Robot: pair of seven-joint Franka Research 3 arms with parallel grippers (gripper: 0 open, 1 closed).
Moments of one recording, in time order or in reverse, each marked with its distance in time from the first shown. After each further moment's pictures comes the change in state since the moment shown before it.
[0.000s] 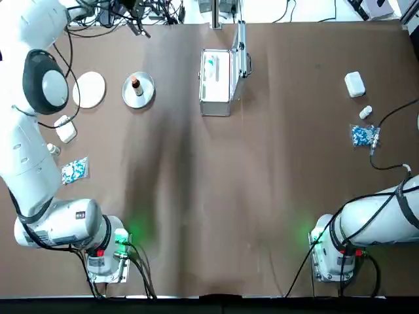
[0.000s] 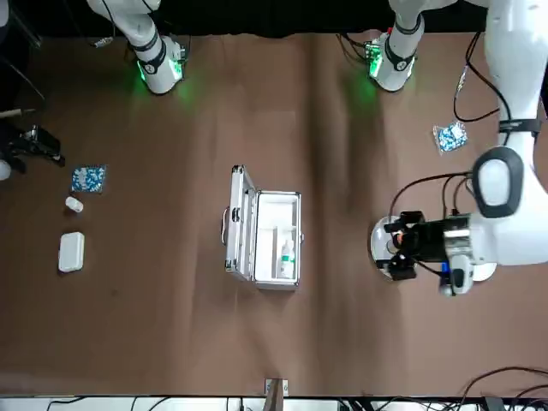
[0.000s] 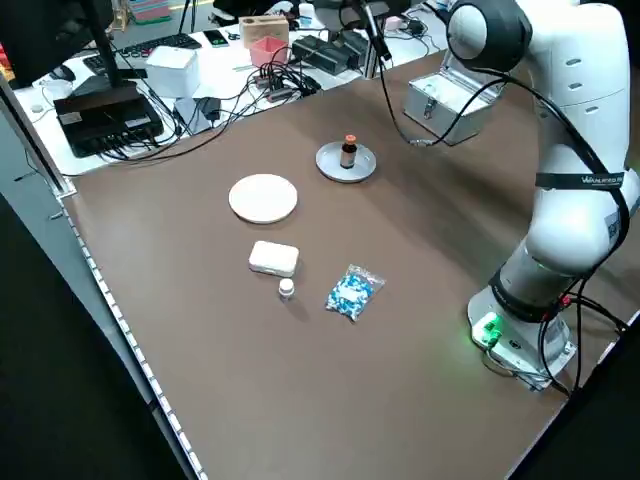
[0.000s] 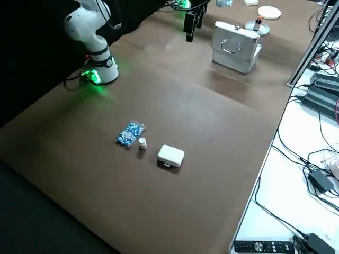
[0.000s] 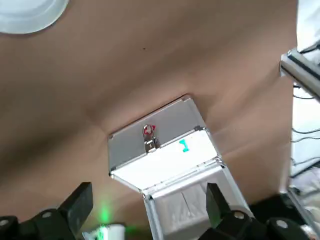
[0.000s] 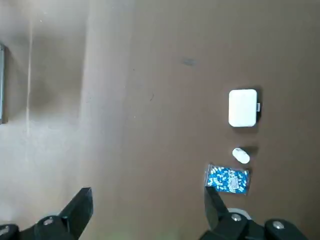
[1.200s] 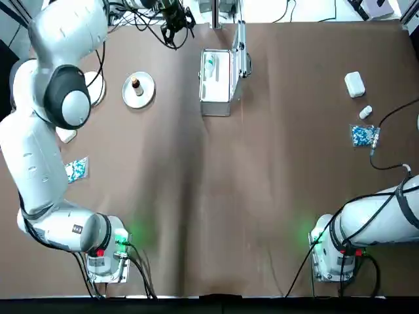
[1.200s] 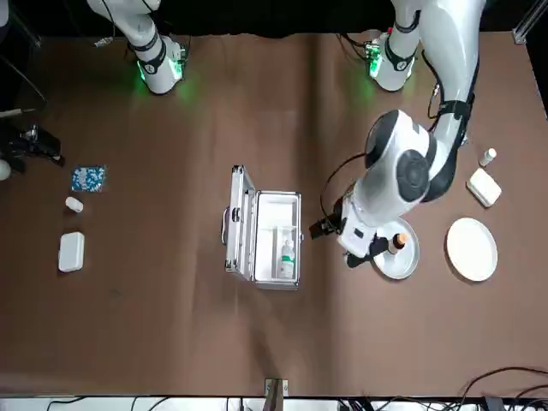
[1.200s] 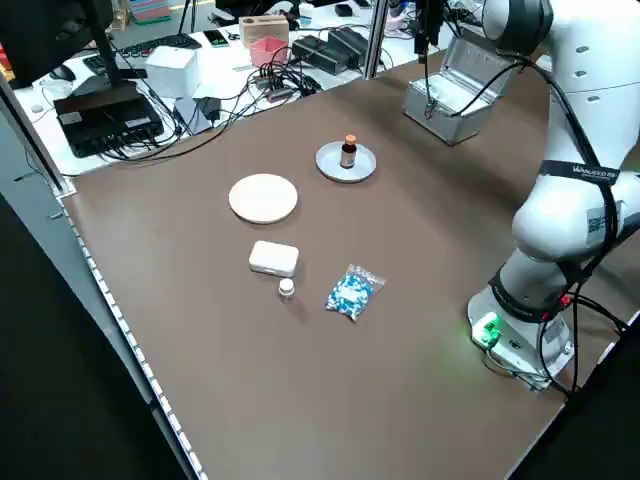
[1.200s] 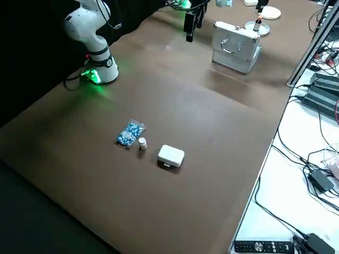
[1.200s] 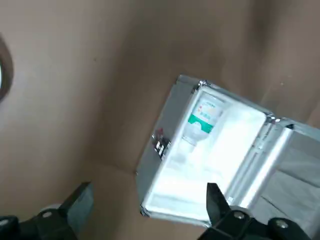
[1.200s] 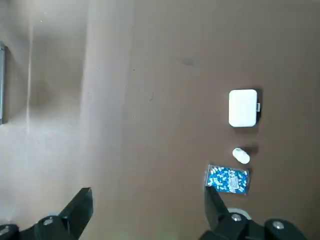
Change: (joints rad) left arm -0.337 -0.004 -0.009 -0.007 0.471 0.155 0.206; right arm 0.000 0.000 0.000 0.001 0.000 0.000 0.000
